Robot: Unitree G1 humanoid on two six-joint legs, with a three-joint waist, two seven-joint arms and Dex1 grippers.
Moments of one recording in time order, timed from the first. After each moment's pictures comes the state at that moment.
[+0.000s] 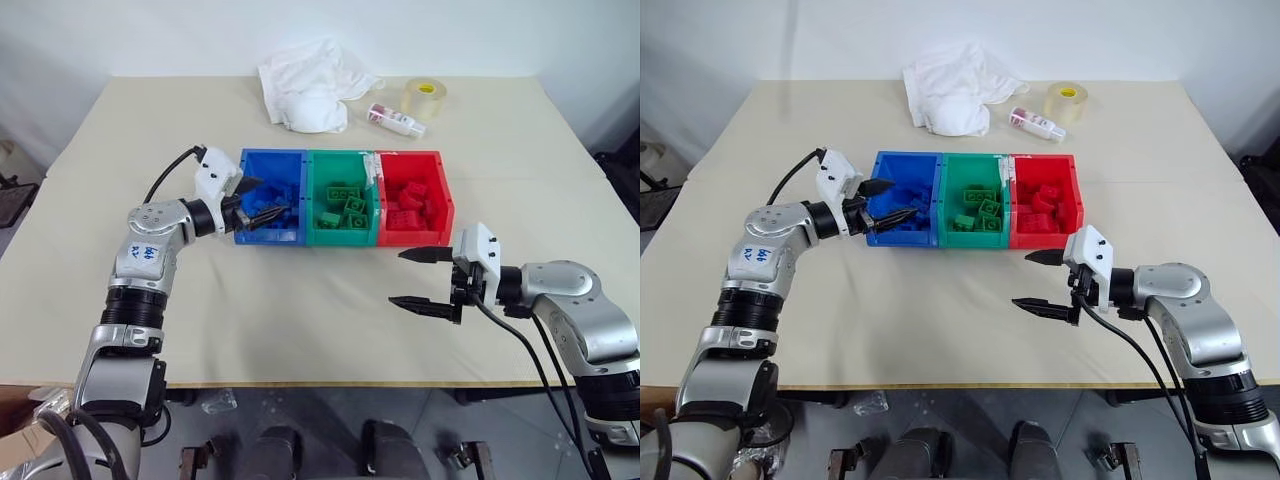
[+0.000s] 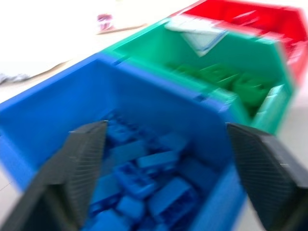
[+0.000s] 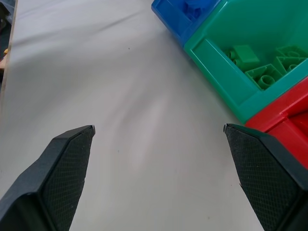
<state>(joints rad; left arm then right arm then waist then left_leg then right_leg) -0.78 0.54 0.04 0.36 -0.25 0.29 -0.85 -0.37 -0.74 -0.01 -0.16 0.43 0.39 1.14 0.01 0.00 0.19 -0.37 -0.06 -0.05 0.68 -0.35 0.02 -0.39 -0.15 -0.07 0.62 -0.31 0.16</state>
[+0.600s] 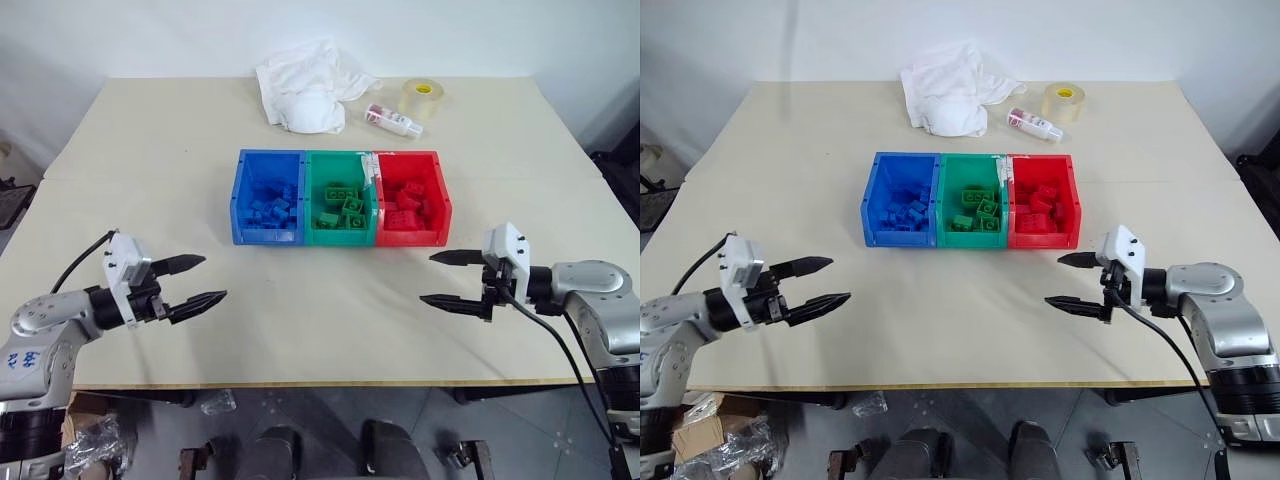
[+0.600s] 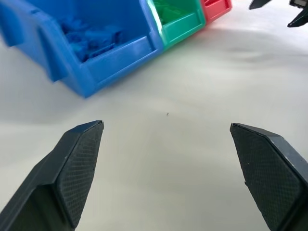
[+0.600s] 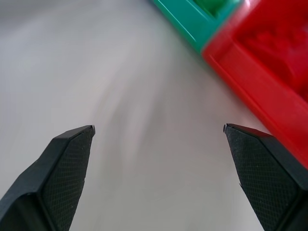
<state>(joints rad) -0.08 0.75 0.39 -0.11 -0.52 0.39 -1.04 -0.38 -0.85 -0.05 0.12 0.39 0.29 1.25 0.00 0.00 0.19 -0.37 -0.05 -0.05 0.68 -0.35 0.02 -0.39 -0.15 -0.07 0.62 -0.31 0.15</state>
